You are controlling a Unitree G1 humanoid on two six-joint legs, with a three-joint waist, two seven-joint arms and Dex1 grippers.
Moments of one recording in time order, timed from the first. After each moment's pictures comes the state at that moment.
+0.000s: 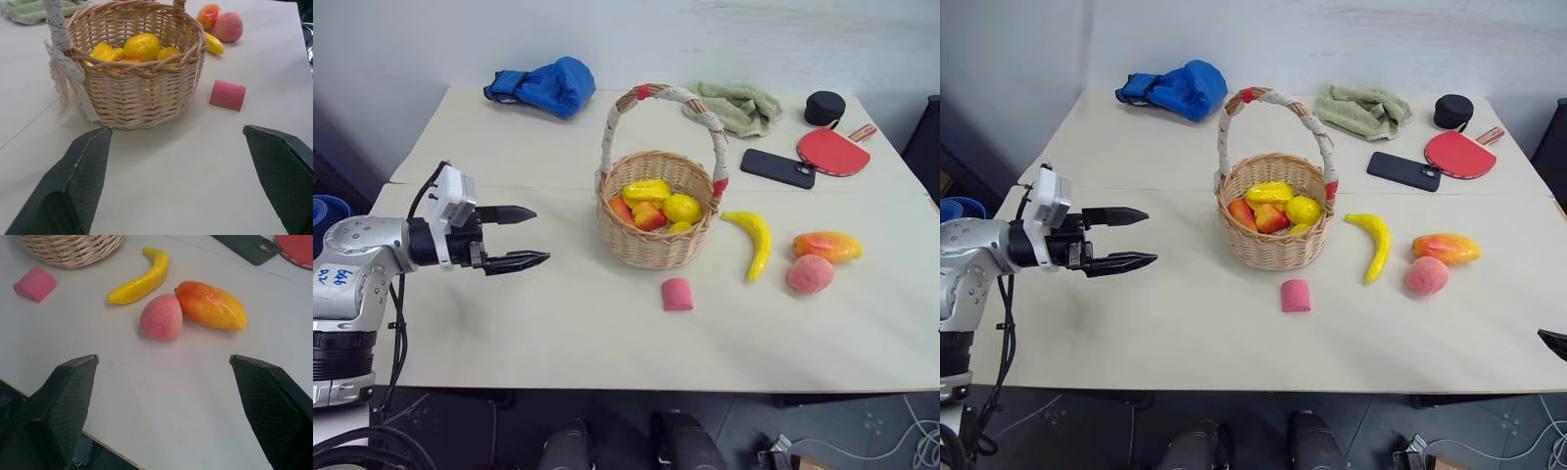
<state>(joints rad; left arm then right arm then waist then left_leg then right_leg) -0.50 0.88 0.16 0.01 -0.53 0.50 -1.17 0.52 -0.97 -1.12 -0.11 0.67 0.55 1.28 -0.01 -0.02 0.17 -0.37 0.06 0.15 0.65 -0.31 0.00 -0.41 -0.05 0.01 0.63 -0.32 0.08</state>
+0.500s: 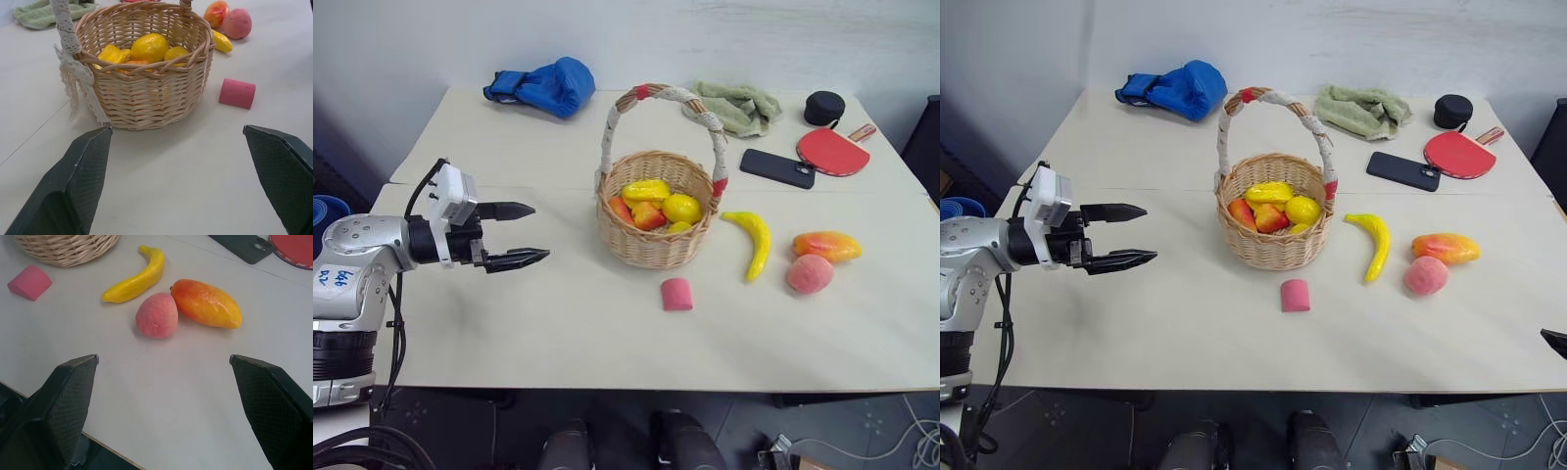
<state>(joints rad) -0.50 0.88 0.16 0.01 -0.52 0.47 -1.14 0.52 -0.97 -1.12 -0.10 0.66 0.54 1.27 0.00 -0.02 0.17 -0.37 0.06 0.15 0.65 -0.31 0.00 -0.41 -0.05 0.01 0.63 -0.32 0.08</state>
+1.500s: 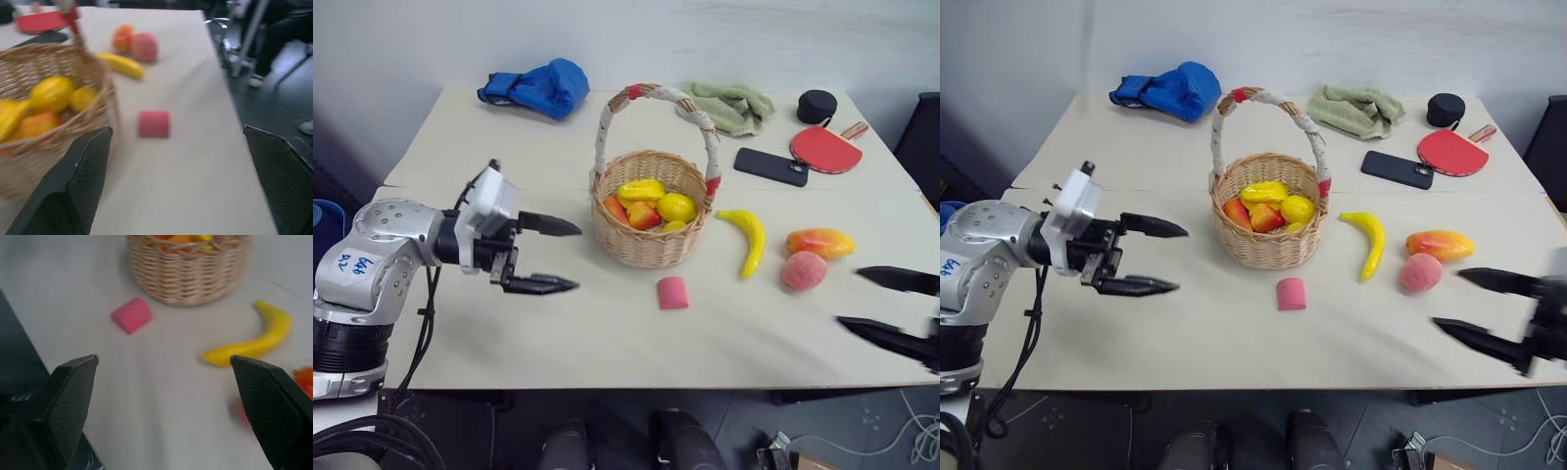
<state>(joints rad) -0.58 0.88 0.00 -0.20 -0.62 0.58 -1.34 0.22 -1.01 -0.67 -0.46 0.76 0.63 1.16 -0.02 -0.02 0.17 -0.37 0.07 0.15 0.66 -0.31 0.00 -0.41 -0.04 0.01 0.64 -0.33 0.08</state>
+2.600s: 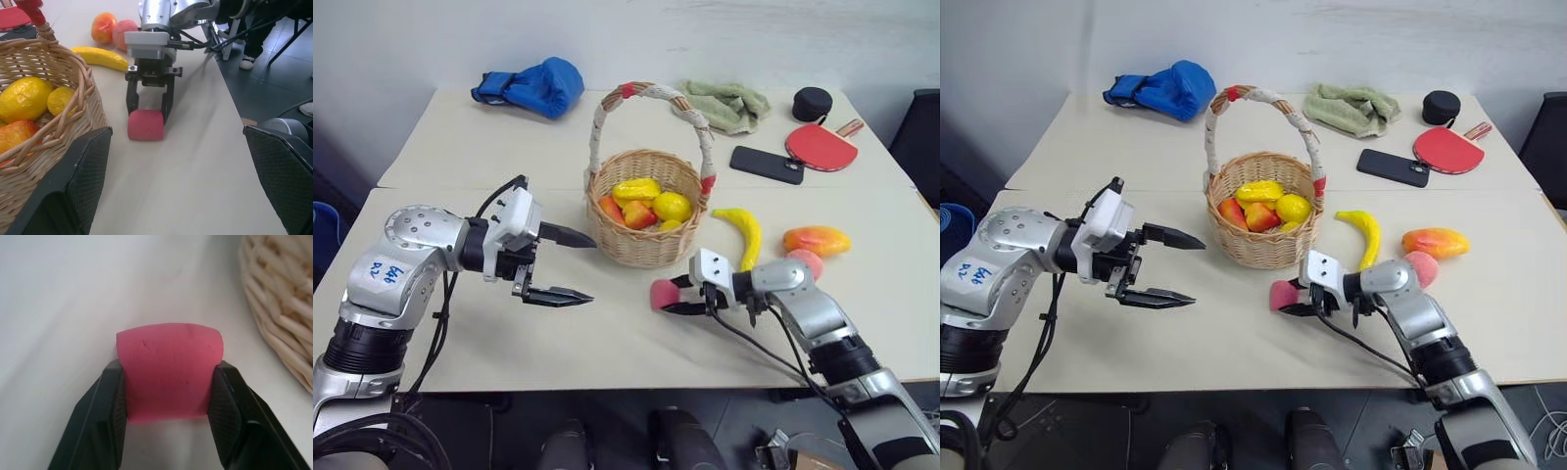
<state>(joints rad) -0.58 0.80 -0.04 -0.19 -0.55 0.53 -1.26 -0.42 -0.59 0.20 0.06 0.21 0.25 1.14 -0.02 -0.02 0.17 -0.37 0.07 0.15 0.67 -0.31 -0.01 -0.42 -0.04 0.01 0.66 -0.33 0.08</state>
